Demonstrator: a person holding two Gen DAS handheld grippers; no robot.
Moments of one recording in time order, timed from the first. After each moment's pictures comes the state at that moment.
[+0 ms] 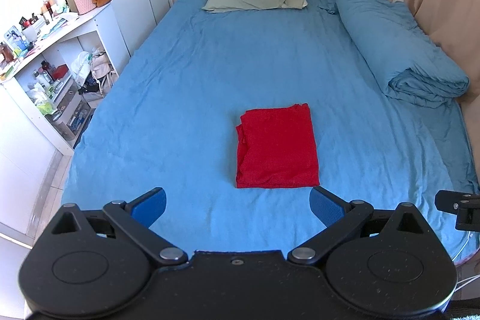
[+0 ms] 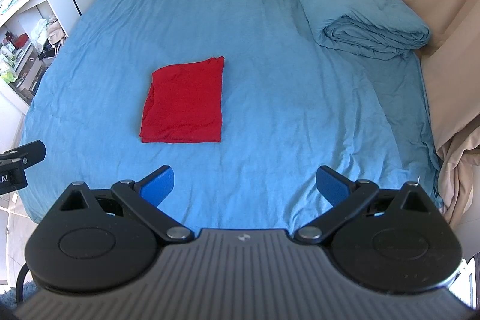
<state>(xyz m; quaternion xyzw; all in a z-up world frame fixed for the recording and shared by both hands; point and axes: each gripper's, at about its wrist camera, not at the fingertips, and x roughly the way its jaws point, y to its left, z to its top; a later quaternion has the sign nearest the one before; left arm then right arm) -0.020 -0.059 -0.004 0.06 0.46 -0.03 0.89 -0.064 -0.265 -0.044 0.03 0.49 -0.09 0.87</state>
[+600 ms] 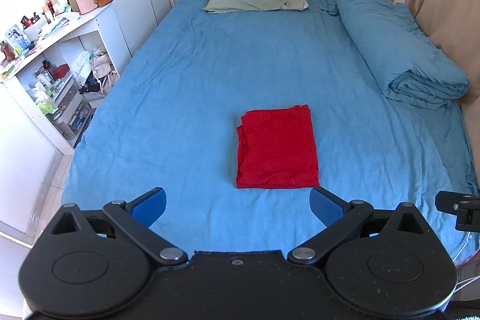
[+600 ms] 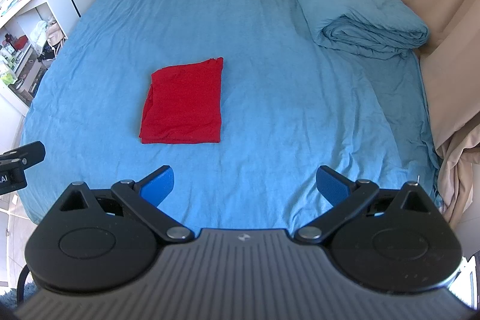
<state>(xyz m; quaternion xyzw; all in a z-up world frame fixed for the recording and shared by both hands) -0.018 -0.050 -0.001 0.06 0.46 -0.04 0.89 -0.066 -0.266 -0.043 0.03 0.49 -0.09 0.87</state>
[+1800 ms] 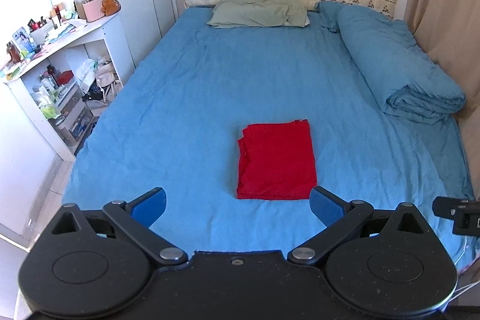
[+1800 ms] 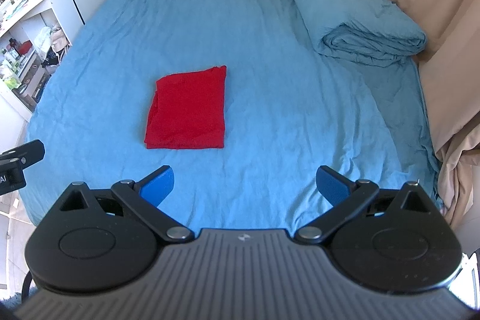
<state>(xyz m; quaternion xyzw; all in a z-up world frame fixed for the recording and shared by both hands) -0.031 -0.036 0.009 0.04 0.43 -0.04 0.90 -0.082 -0.233 -0.034 0.04 0.47 -0.10 0.88</state>
